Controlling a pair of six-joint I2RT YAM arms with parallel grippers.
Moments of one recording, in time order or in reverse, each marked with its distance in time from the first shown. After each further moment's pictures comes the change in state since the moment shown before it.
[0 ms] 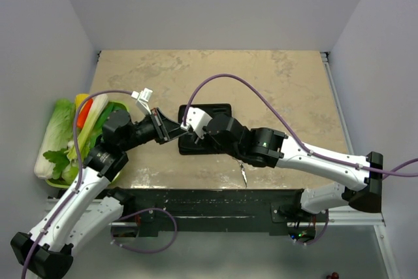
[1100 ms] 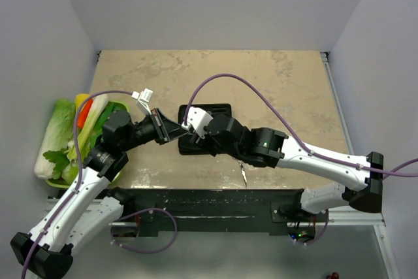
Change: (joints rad) left arm 0.000 -0.004 0.000 -0.008 0.005 0.000; right arm 0.006 -0.003 0.001 -0.016 0.018 0.018
